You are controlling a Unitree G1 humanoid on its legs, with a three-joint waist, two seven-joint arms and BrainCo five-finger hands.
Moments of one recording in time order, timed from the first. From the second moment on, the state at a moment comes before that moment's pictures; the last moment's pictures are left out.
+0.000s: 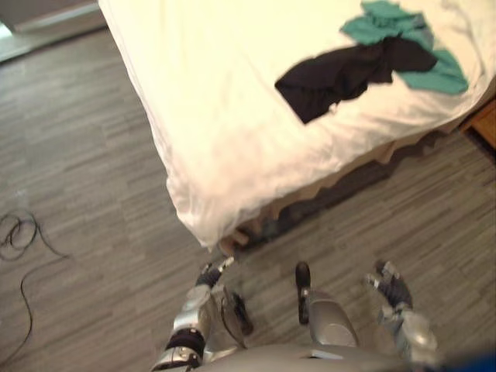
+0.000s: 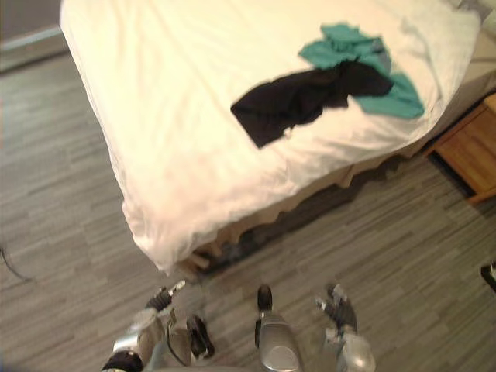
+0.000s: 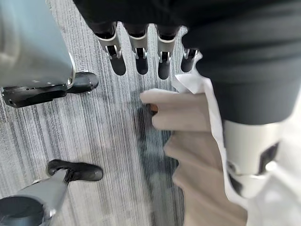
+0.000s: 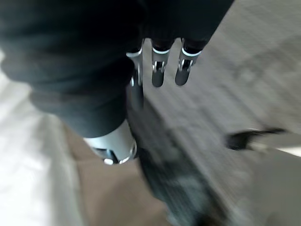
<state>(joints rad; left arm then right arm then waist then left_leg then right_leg) -0.02 -0.03 0.20 0.90 -0.11 0.10 0.06 0.22 -0.04 -0.38 0.82 0.02 -0.23 0.17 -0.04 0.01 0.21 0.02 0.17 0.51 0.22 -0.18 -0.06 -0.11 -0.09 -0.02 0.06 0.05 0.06</state>
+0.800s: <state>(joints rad) 0.06 0.05 0.05 0.97 0.17 0.10 0.01 0.20 -0.05 -0.40 1.01 0.06 -0.26 0.23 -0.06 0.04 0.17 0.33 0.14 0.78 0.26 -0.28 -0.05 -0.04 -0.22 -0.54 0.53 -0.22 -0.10</state>
